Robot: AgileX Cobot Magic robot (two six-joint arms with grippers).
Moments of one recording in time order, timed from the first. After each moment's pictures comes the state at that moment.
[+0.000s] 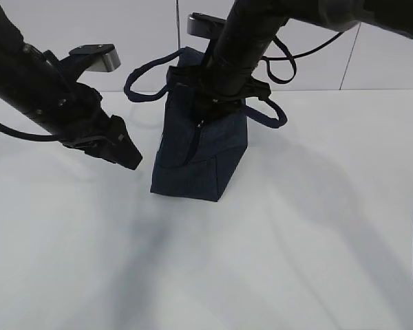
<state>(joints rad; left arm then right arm) -0.33 1.78 -1.24 -0.63 0.81 0.66 0.48 2.22 -2.08 0.21 1.11 0.25</state>
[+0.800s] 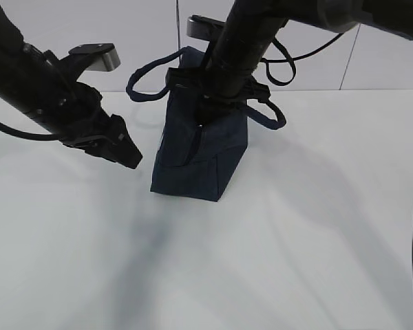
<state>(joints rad) -0.33 1.78 -1.24 -0.63 0.80 0.66 0.48 2.22 -2.08 0.22 1.12 0.26</state>
